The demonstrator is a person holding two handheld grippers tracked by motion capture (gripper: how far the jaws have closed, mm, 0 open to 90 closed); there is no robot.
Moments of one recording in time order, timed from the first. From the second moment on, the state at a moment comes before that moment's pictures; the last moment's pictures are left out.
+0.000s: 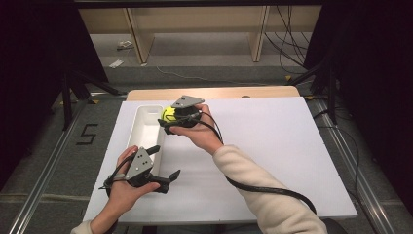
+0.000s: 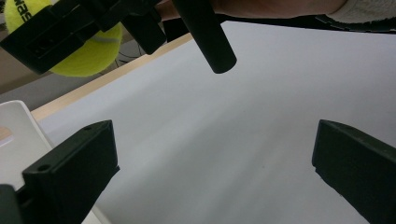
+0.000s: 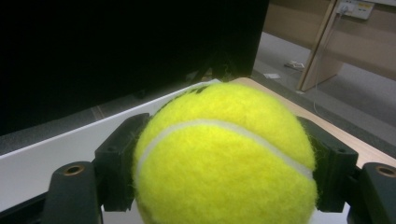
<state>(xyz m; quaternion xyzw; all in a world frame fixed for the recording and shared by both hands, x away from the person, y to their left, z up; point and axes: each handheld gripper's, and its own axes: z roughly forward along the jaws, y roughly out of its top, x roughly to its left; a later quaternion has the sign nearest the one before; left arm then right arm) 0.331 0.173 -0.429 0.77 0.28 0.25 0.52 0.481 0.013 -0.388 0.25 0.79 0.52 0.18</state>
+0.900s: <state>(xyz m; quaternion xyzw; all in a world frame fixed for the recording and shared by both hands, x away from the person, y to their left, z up) 0.331 0.173 -0.429 0.77 0.27 0.25 0.52 0.480 0.018 -0.387 0.25 0.80 0.52 0.18</state>
